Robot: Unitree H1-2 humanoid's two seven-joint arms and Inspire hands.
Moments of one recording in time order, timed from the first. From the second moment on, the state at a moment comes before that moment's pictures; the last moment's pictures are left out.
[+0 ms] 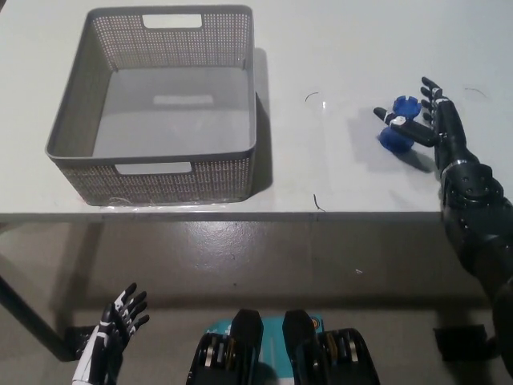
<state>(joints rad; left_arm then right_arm) 0.01 0.15 0.07 0.35 -0.17 -0.28 -0.19 -1.02 -0.20 -0.11 1.39 -0.07 -0.33 -0.11</state>
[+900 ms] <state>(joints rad) -0.01 0.15 0.07 0.35 -0.17 -0.28 -0.19 -1.01 -0.16 -0.02 1.40 -0.09 -0.33 -0.33</state>
